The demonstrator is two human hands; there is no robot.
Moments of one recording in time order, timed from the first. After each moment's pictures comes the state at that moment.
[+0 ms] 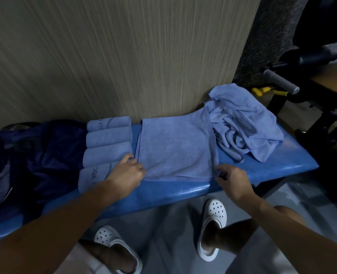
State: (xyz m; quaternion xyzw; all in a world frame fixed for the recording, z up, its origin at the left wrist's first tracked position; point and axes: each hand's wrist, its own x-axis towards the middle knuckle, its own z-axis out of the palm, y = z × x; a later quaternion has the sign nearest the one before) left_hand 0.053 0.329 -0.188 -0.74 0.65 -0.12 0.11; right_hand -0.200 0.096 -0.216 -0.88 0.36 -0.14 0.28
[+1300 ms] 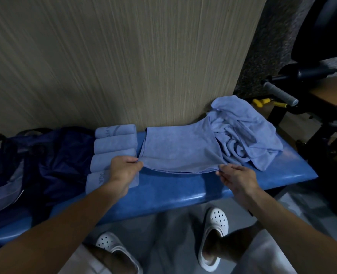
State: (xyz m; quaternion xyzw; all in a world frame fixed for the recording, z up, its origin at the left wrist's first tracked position) left_hand 0.027 0.316 -0.141 -0.81 0.05 0.17 -0.56; right_hand -0.185 0.103 -0.169 -0.43 0.44 -0.28 0.74
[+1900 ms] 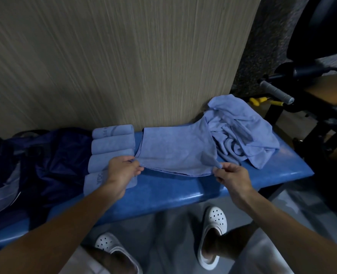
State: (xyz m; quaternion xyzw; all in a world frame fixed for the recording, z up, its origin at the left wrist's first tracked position) left_hand 0.024 0.316 -0.140 -0.76 0.05 0.20 -0.61; right_hand -0.186 0.117 -0.167 -0.54 0.41 -0.27 0.69
